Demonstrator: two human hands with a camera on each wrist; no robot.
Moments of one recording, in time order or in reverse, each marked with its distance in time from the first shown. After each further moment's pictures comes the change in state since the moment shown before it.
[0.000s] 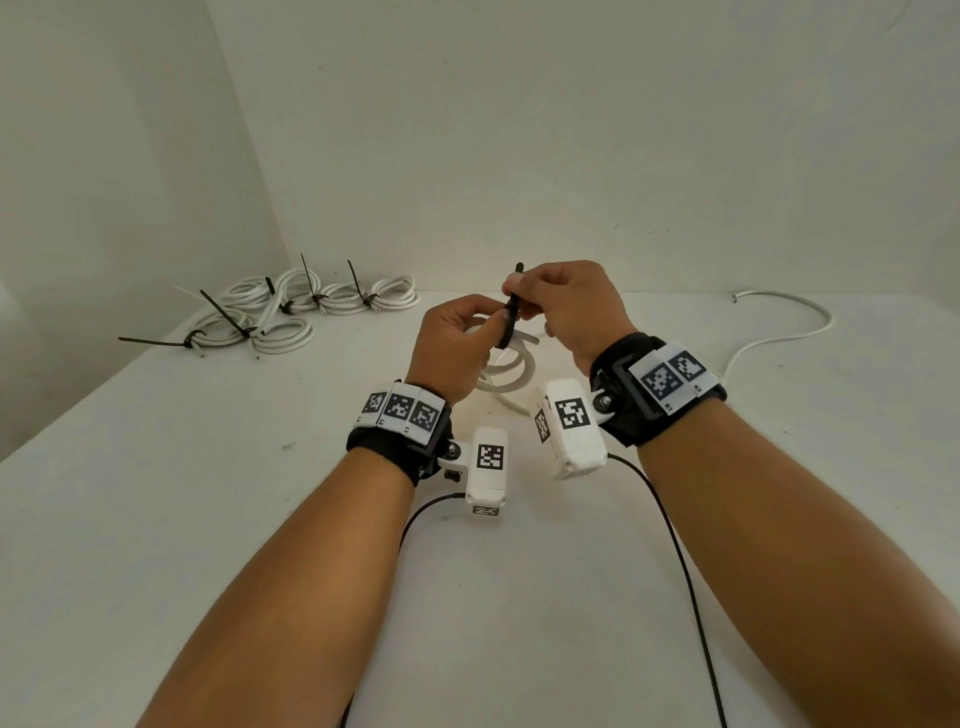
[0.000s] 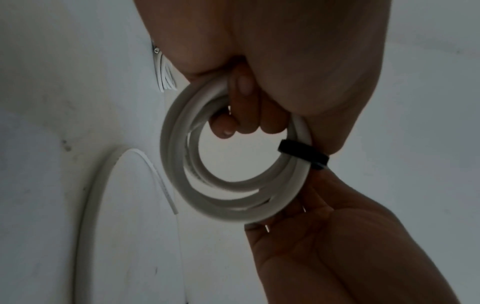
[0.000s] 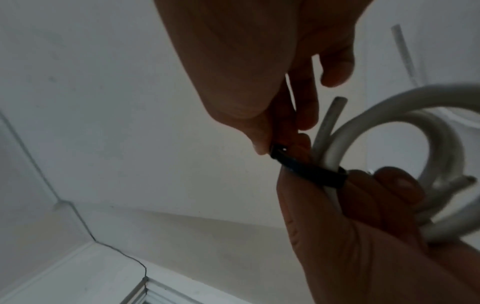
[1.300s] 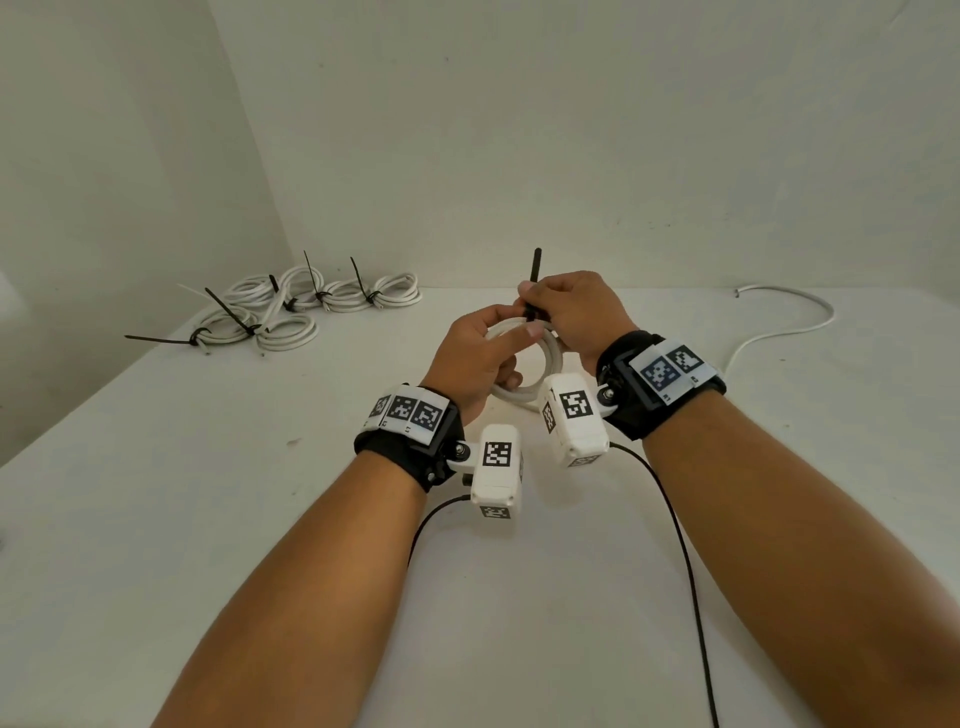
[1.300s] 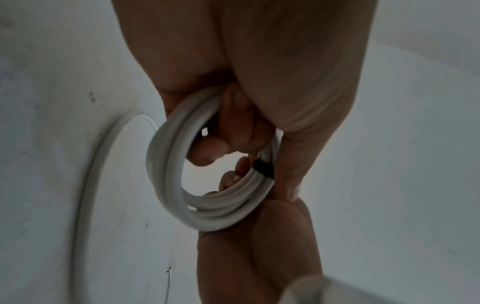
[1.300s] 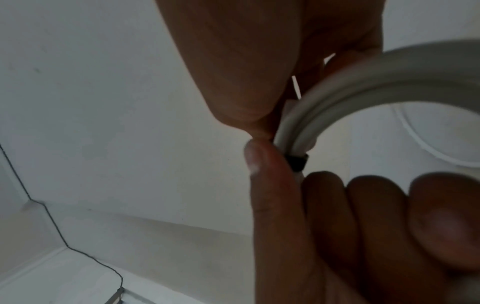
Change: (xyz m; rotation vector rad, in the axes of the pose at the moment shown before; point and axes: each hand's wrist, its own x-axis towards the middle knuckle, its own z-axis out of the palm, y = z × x) left_hand -0.011 0.000 0.011 -0.326 -0.192 -0.256; right_hand 0.004 0.013 -0.003 -0.040 -0.046 0.108
